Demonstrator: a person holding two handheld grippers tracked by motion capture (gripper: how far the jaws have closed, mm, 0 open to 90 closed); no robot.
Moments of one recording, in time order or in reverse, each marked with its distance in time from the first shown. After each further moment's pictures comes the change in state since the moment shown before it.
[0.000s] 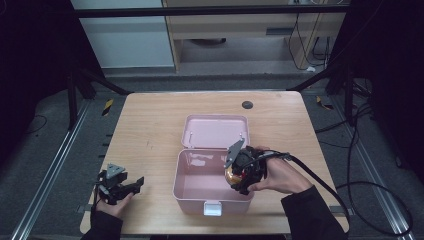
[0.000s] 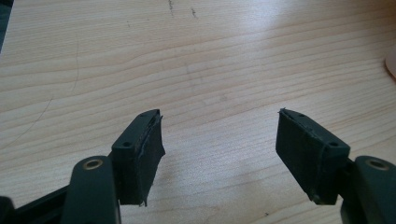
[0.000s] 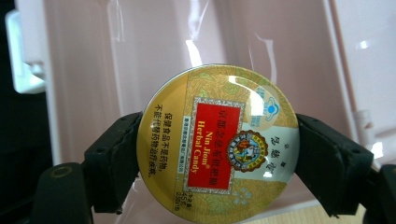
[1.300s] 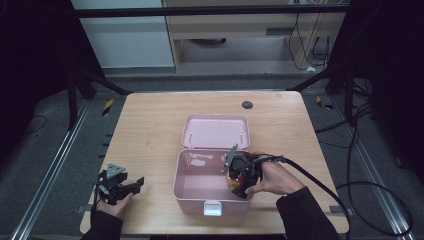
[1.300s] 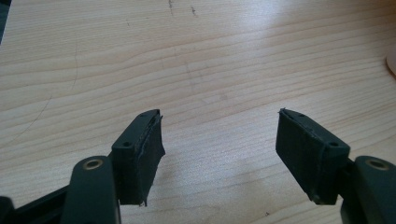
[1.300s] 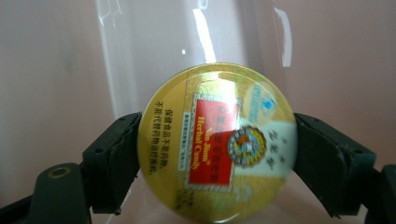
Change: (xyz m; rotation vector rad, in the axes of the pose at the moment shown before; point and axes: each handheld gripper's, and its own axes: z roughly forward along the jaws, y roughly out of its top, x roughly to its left) left arm 0.000 0.000 0.001 0.006 -0.003 0.004; right arm -0.002 -0.006 0.035 0.093 0.039 0.011
